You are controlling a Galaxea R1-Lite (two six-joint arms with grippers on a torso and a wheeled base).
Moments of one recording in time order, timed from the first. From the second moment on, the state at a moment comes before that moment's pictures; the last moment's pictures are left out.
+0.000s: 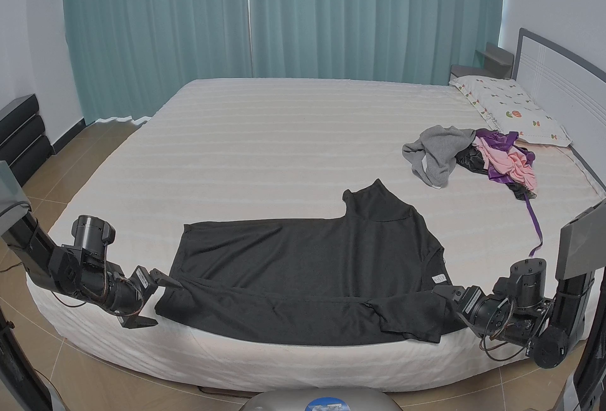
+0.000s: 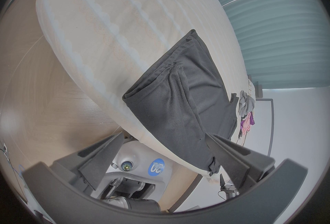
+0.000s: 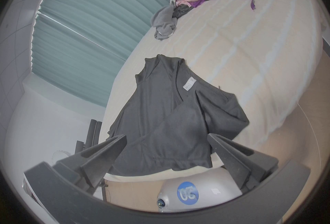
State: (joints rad) left arm 0.05 1.95 -0.60 -0.28 -0.44 -0.82; right arm 0.30 2.15 -0.05 -1.50 0.07 0.96
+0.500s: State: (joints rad) left arm 0.05 1.95 -0.64 -0.28 -0.43 -0.87; right arm 0.22 2.14 -0.24 -1.34 0.19 0.90
